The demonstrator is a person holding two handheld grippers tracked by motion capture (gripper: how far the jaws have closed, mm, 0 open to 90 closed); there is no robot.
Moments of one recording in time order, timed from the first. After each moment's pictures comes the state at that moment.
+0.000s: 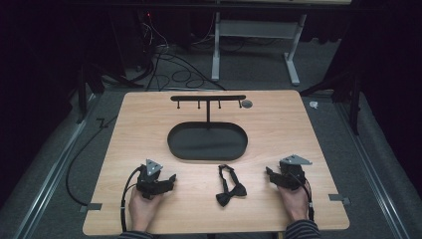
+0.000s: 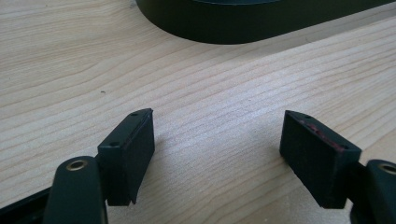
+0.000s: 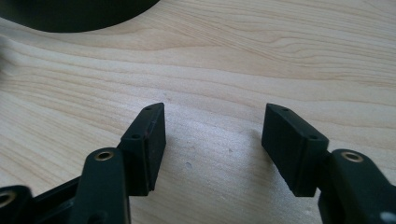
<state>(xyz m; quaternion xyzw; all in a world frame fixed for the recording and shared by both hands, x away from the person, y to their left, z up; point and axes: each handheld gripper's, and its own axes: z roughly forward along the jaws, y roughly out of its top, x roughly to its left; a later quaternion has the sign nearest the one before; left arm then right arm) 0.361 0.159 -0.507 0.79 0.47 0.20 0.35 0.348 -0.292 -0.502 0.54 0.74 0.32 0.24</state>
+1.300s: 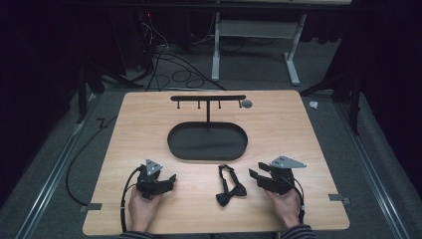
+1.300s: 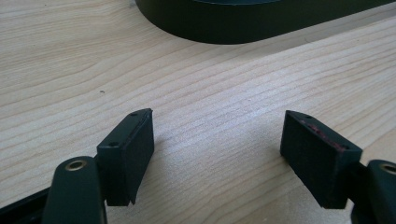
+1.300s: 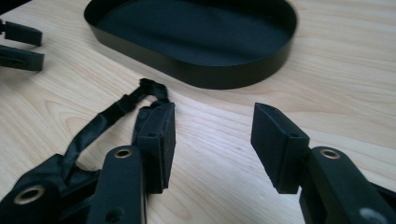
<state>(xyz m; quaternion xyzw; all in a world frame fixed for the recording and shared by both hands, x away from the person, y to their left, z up) 0.361 0.159 -0.507 0.79 0.47 0.20 0.35 0.329 -0.245 -0.467 0.46 0.76 0.42 0.18</state>
